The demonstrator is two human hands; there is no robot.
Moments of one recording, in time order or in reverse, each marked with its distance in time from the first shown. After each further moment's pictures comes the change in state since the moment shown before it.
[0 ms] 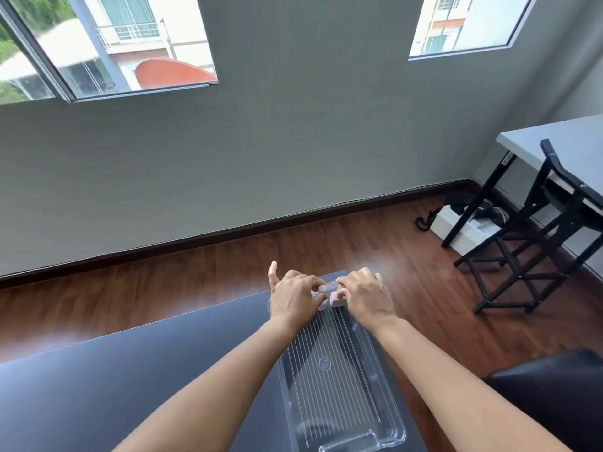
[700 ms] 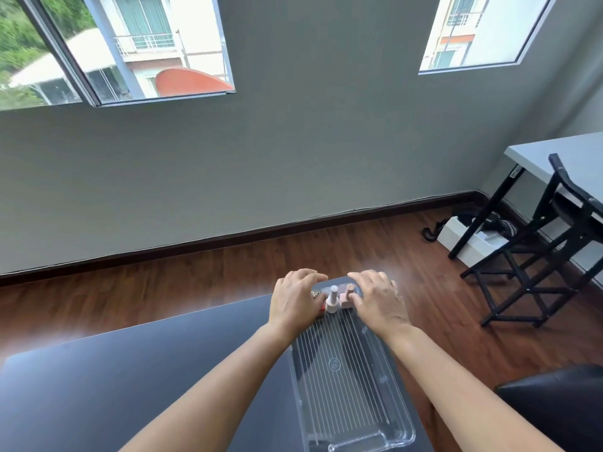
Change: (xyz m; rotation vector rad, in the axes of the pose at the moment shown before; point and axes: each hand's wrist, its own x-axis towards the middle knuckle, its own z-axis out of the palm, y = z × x) left_hand -0.021 -0.011 -0.035 -0.205 0.027 0.022; right_hand -0.015 -0.018 -0.026 0.080 0.007 0.081
